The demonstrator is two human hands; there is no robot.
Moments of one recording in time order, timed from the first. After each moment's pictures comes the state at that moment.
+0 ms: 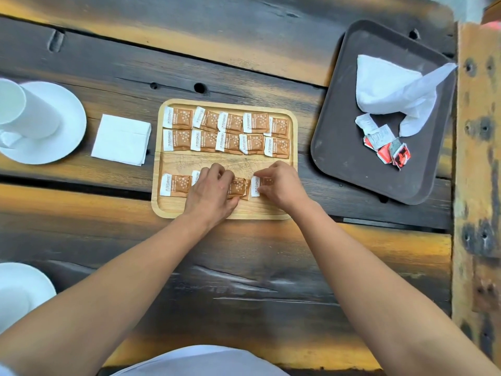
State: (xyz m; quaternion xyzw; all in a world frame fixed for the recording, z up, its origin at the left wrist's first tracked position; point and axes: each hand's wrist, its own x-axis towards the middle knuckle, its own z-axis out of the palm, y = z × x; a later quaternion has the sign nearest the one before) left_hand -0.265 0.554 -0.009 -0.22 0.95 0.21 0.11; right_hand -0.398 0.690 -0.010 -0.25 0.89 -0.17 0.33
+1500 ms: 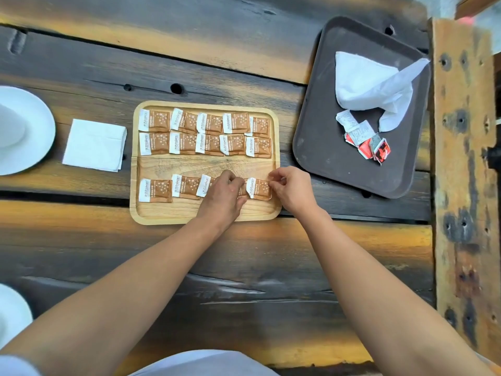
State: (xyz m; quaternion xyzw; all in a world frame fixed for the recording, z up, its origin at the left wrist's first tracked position) left_hand -0.296 0.598 -0.020 -0.19 0.91 0.34 0.09; right_hand -0.419 0.738 -0.005 -0.17 0.92 -0.23 0.28
